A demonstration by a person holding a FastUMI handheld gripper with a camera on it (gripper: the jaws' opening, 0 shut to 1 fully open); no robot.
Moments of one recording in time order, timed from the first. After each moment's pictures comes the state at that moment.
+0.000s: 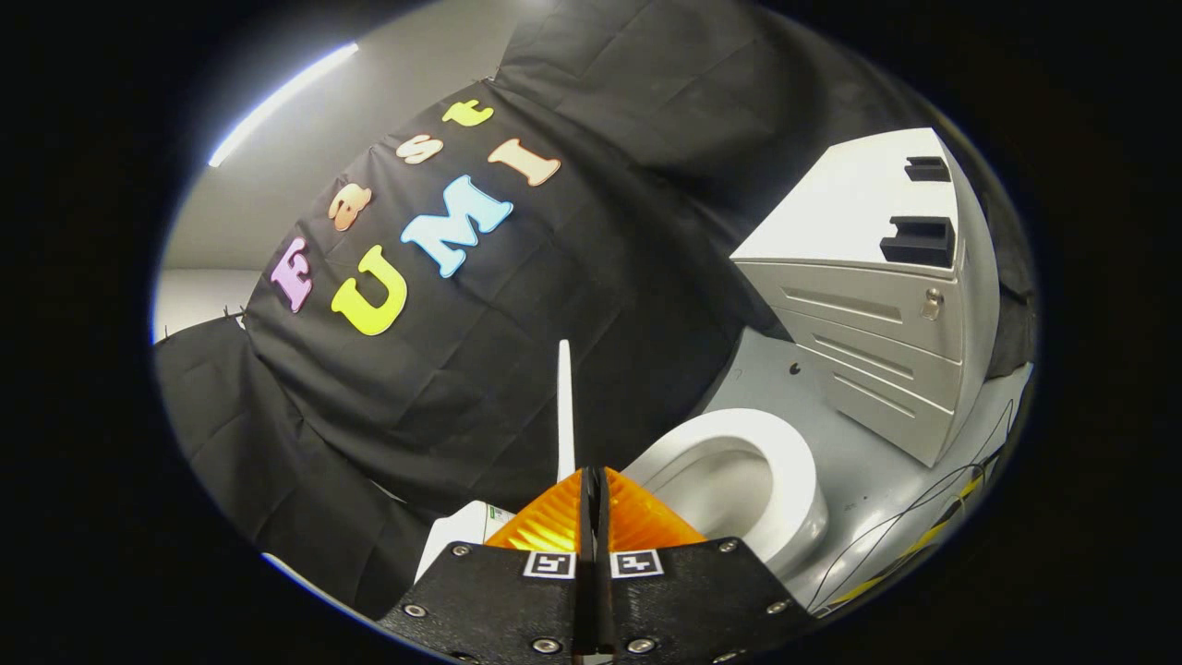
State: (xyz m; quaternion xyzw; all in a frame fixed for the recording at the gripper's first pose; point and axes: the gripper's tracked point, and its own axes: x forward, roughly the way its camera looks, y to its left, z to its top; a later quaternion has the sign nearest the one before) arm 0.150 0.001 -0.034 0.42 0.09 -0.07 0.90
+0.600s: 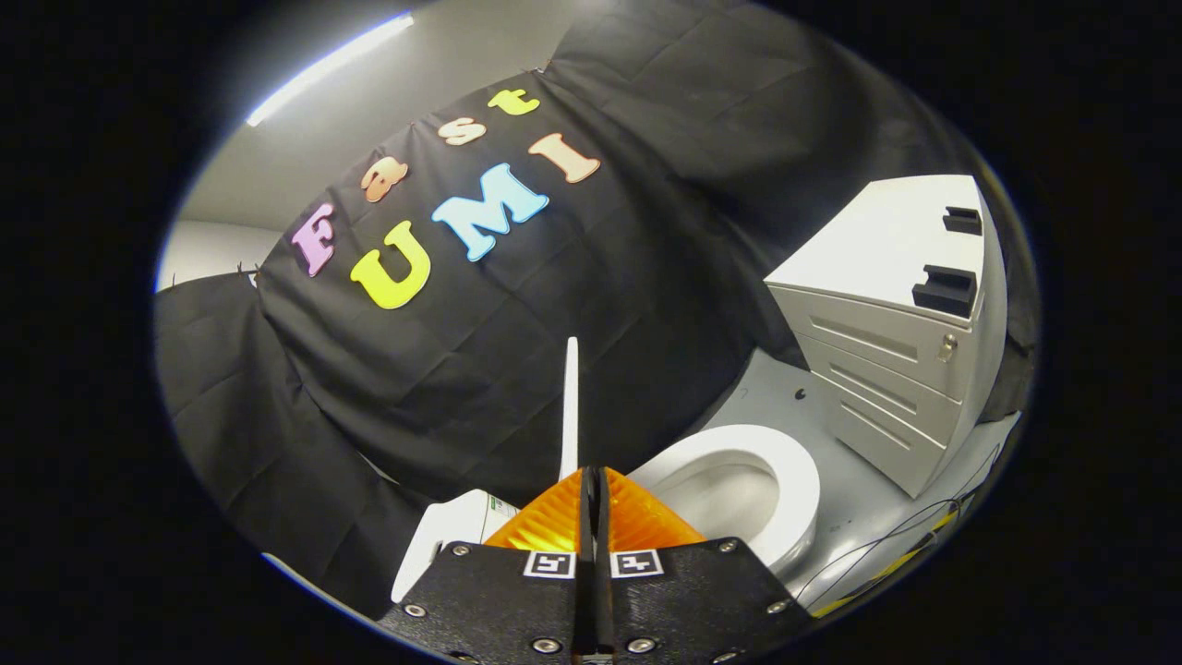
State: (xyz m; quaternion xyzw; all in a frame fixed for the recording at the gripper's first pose) arm 0.151 0.028 -0.003 0.36 0.08 -0.05 0.93
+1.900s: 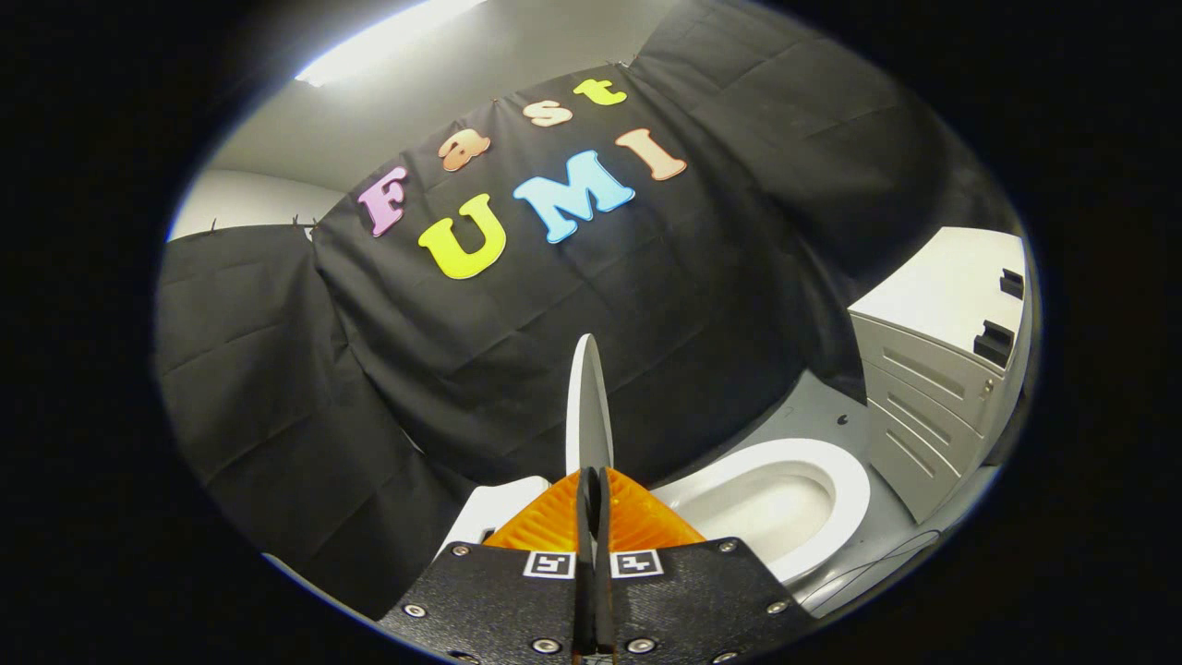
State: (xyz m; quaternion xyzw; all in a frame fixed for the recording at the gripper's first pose) arm 0.162 0.126 0.073 0.29 0.07 0.02 0.95
